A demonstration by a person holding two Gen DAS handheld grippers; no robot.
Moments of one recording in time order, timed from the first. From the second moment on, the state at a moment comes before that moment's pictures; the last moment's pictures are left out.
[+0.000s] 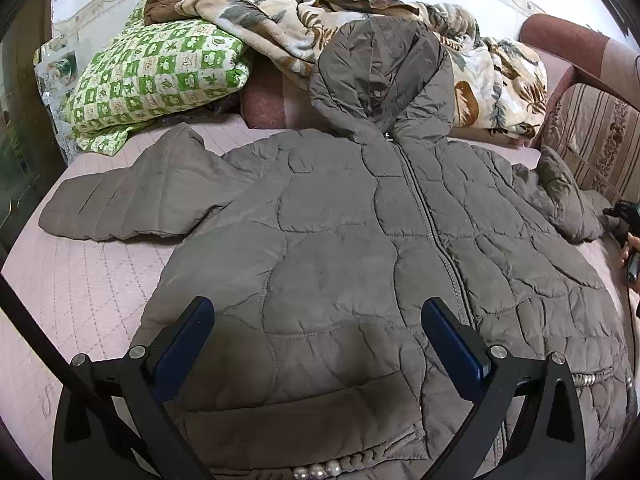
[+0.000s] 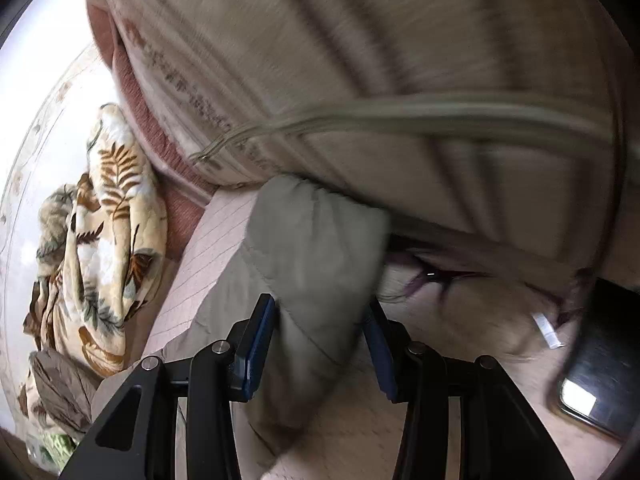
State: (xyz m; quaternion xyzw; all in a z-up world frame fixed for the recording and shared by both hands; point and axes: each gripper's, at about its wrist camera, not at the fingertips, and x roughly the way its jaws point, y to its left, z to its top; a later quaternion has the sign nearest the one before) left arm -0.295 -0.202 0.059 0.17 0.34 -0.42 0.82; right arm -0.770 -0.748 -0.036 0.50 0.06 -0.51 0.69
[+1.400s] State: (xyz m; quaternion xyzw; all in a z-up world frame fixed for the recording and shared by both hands) left arm -0.263 -0.137 0.088 0.11 0.34 -0.39 0.85; right arm -0.574 -0.505 0.281 0.20 0.10 -0.38 0.90
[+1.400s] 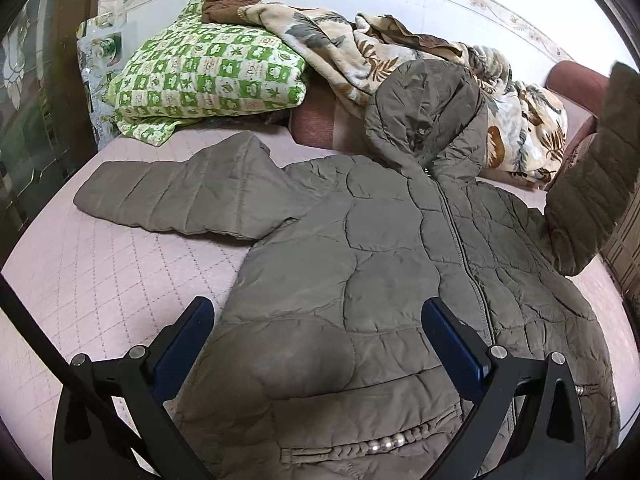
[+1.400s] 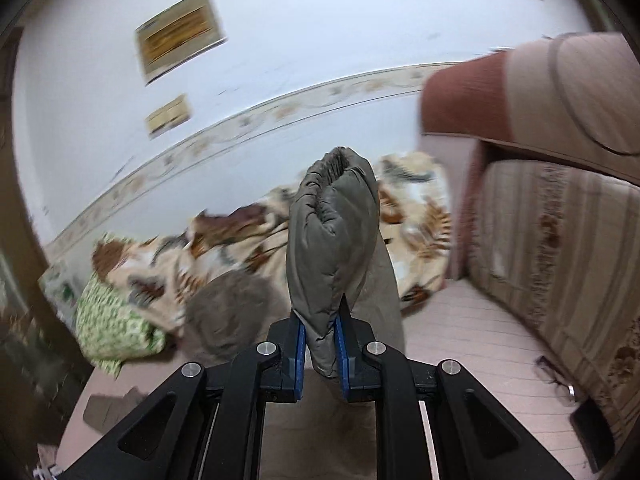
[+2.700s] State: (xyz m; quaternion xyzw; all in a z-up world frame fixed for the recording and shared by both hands) left arm -0.238 -0.126 0.076 0.08 0.39 -0.37 0.84; right arm -0.329 -0.338 0.060 0.14 0.35 -0.10 0.92
